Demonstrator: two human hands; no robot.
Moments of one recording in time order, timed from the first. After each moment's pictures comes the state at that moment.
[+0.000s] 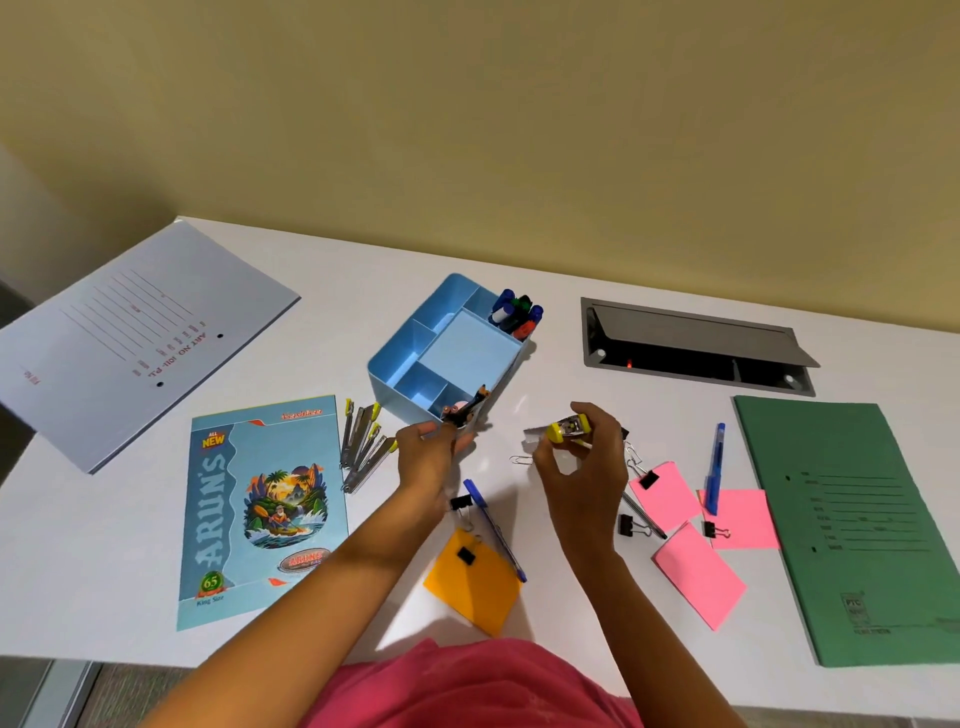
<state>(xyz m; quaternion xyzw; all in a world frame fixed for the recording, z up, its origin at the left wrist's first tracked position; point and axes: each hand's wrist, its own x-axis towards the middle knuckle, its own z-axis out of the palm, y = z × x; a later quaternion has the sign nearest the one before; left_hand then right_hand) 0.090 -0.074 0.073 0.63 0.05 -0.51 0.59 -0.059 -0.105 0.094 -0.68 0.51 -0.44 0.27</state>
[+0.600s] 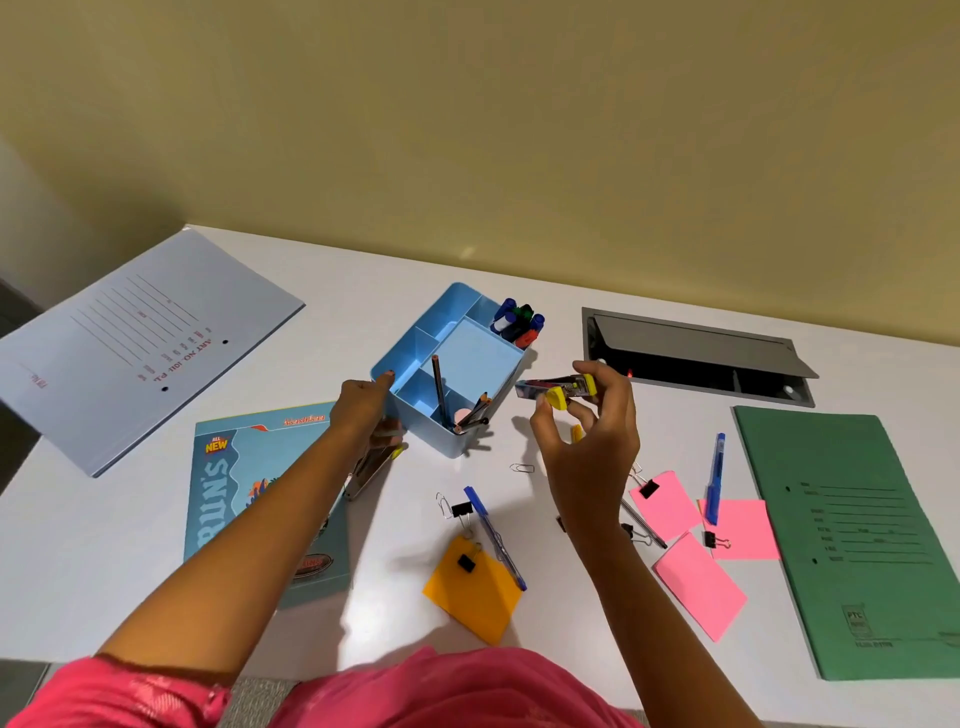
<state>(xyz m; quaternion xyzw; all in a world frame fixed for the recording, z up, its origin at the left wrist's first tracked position) 0.189 -0.089 0.077 0.75 -0.04 -0.49 0.44 -0.033 -0.119 0.144 -0.70 0.49 -0.47 0.21</state>
